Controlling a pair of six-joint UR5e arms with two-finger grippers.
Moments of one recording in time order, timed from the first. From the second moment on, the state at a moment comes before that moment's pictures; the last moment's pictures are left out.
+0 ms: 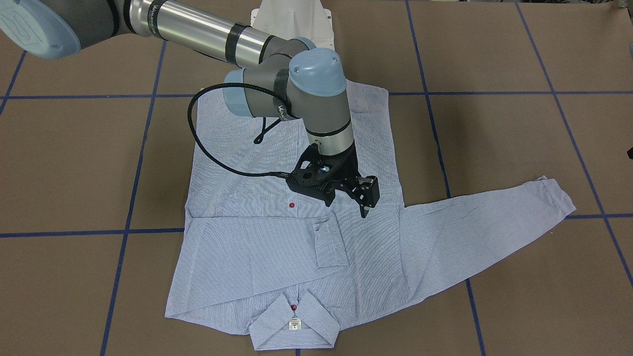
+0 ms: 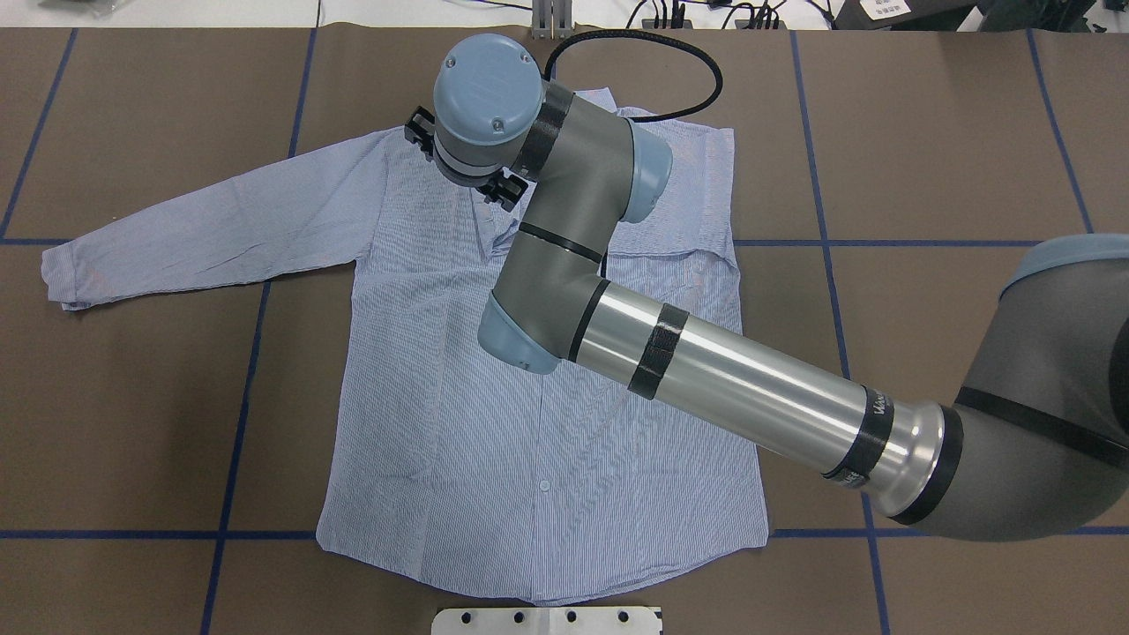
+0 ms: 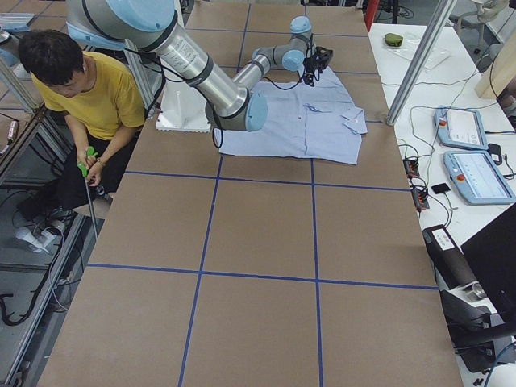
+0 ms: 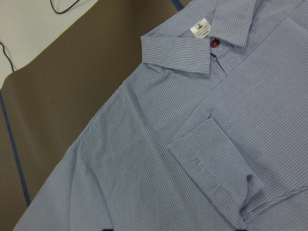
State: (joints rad) left arm -1.47 -1.62 -1.60 -1.98 -2.41 -0.08; right arm 0.60 -0.46 1.13 -1.19 1.71 1.79
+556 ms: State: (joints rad) left arm -1.32 -1.62 -1.54 -2.17 -2.40 -0.54; right arm 0.69 -0.66 1.30 -1.20 1.73 1.69
